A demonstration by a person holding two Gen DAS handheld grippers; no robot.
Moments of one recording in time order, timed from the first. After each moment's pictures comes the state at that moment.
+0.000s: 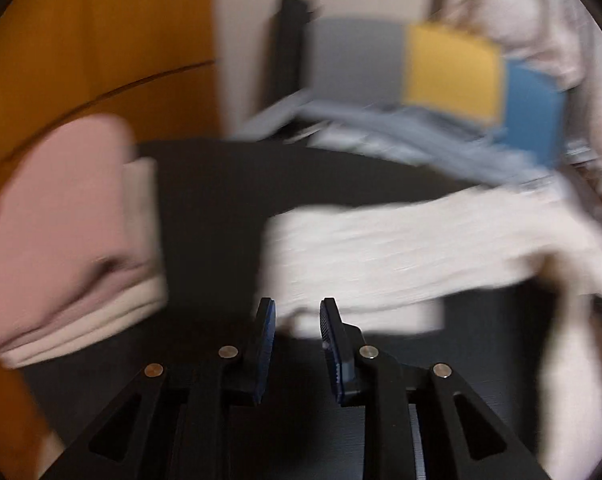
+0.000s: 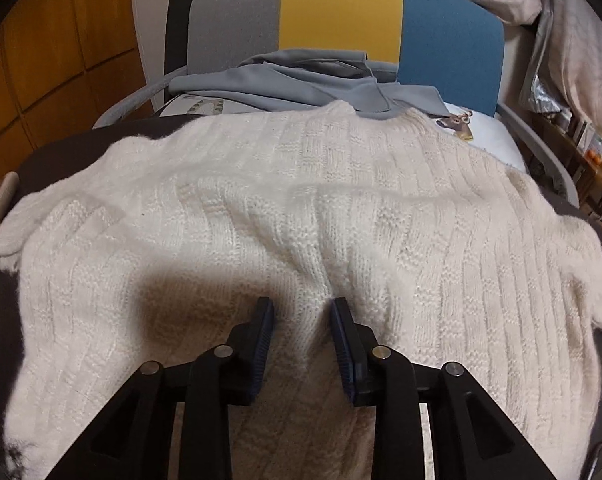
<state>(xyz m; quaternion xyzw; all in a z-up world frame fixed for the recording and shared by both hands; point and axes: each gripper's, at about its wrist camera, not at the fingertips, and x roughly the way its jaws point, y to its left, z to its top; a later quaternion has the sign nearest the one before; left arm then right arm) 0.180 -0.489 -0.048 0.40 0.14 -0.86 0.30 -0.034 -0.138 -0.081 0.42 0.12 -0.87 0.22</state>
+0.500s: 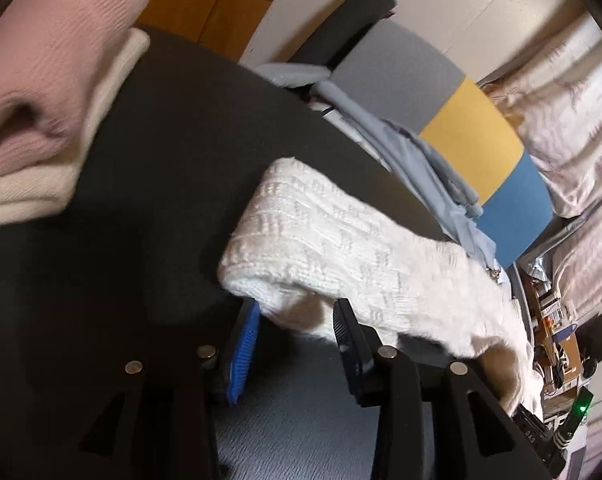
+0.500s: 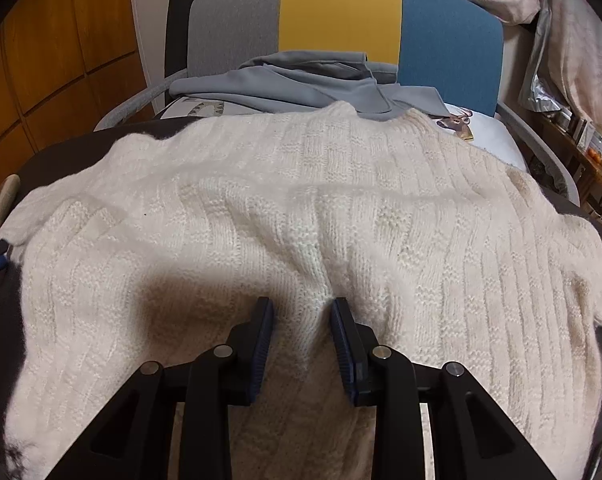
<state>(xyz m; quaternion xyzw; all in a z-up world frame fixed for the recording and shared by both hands) 0.138 -0.516 -0.093 0.31 0.35 -0.85 0.22 -0.029 -0.138 -0.082 0.41 0.12 -0.88 0.22</state>
